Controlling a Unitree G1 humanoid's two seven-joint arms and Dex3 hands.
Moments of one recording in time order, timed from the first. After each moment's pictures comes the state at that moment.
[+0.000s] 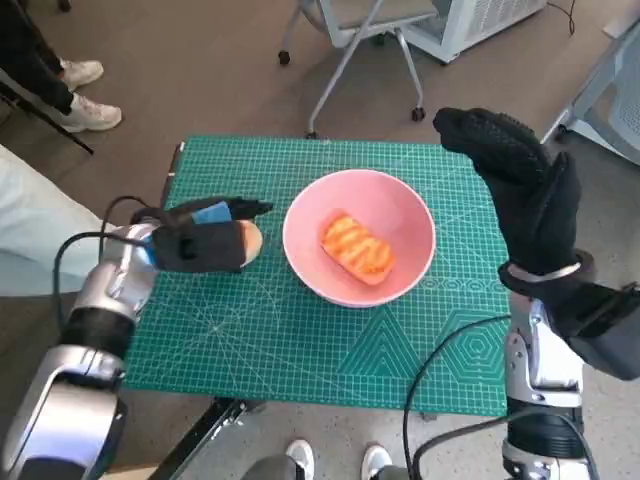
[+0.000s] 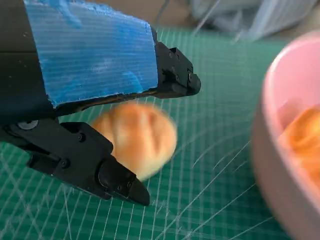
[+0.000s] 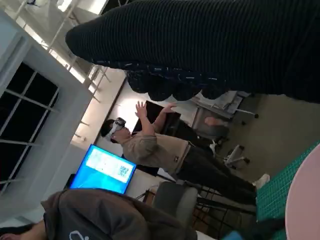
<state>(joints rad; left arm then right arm) -0.89 0.50 -0.36 1.03 0.52 -0.22 -0.42 -0.53 -0.20 -0.11 0.13 0.29 -0.38 0.42</state>
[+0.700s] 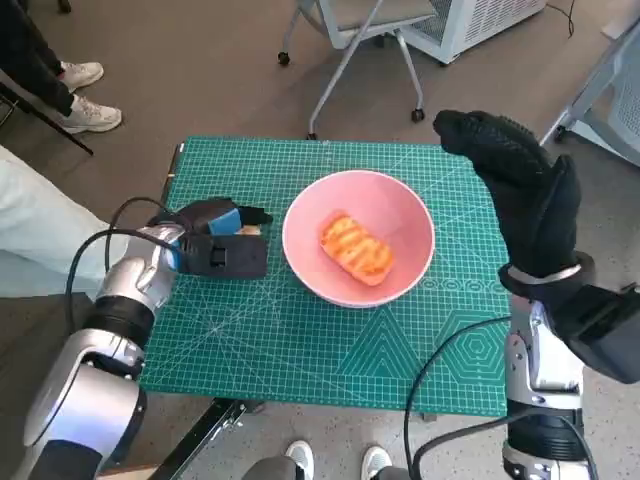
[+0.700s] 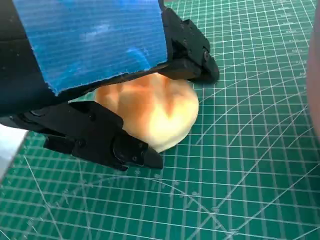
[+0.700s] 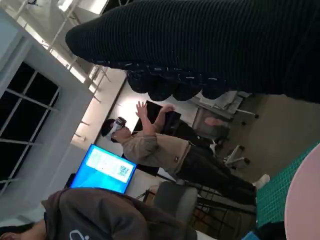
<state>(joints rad) -0.95 0.50 -0.48 1.11 0.64 -0.23 -0.34 -0.53 -0.20 -0.11 0.12 0.29 -0.38 0.42</state>
